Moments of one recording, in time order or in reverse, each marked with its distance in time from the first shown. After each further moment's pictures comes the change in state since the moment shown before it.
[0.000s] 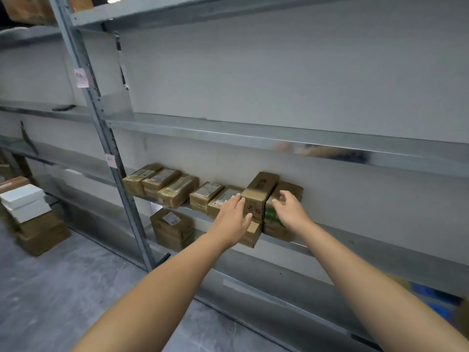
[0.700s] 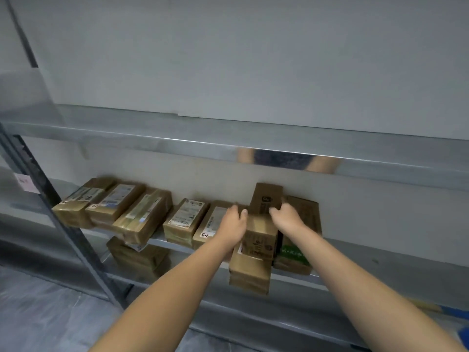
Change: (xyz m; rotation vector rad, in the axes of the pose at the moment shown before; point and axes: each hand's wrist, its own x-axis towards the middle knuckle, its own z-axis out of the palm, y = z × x) left_hand 0.207 -0.104 0.057 -0.449 -0.212 -0.229; right_hand 0.193 0.010 0.086 -0.015 0.045 0.345
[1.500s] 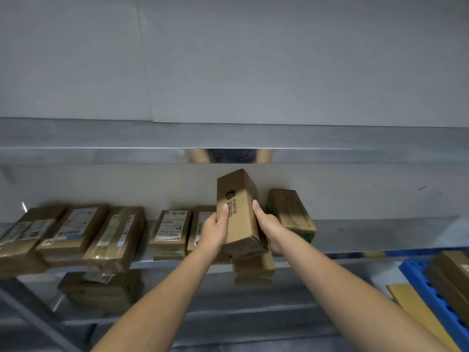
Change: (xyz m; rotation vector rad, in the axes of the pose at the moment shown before) left_hand -0.004 -0.044 -0.052 -0.577 -0.194 -0.038; right_hand -0.057 -0.034 0.055 0.534 0.007 0.391
